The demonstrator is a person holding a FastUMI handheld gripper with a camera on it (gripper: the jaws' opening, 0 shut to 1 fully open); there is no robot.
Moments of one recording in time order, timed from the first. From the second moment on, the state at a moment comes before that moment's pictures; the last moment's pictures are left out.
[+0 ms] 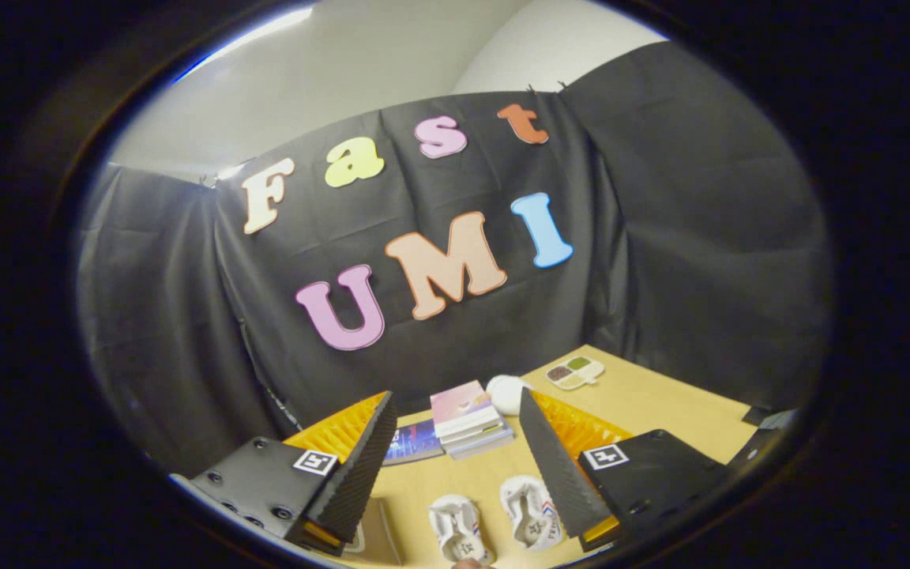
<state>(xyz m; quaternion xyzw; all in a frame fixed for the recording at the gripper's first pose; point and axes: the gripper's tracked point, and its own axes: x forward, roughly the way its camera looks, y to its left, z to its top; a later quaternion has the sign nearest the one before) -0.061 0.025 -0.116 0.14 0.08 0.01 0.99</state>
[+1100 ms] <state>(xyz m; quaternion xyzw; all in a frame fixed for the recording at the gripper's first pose) -0.144 0.214 -0.381 0.53 0.39 0.12 0.74</state>
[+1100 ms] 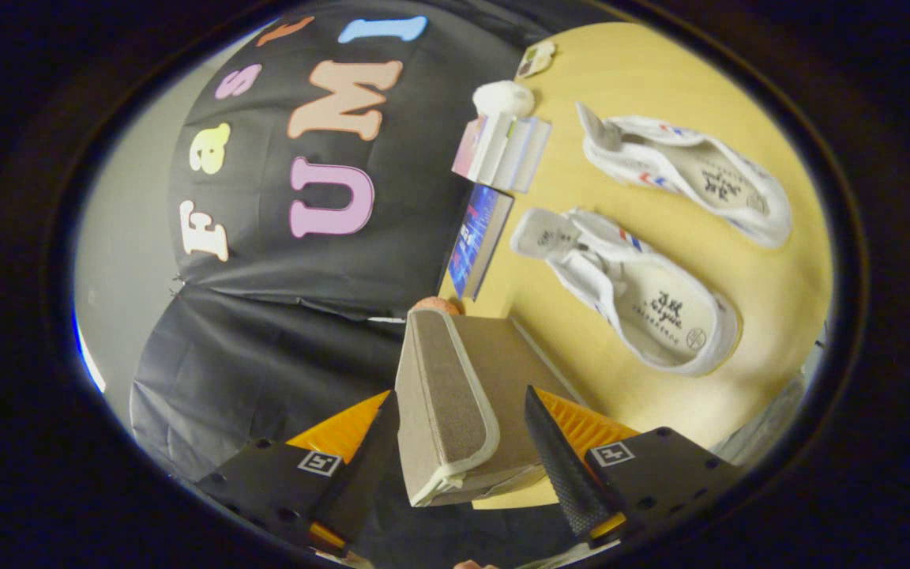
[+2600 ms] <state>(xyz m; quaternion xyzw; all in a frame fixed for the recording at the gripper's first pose) -0.154 0.248 -0.369 0.62 0.40 0.19 0.65</state>
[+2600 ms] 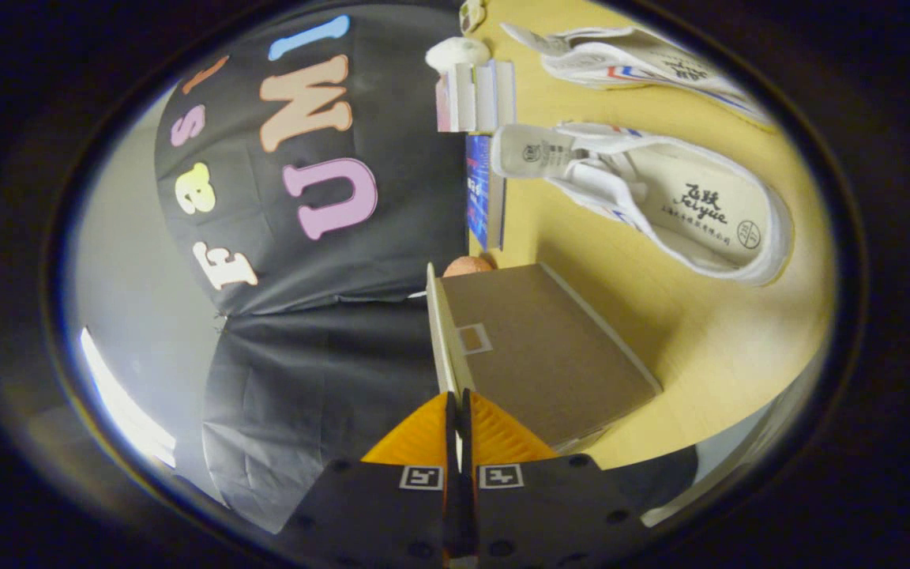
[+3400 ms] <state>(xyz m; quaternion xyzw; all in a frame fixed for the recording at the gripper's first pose) -0.183 0.365 -0.203 0.44 0.36 0.37 0.73</state>
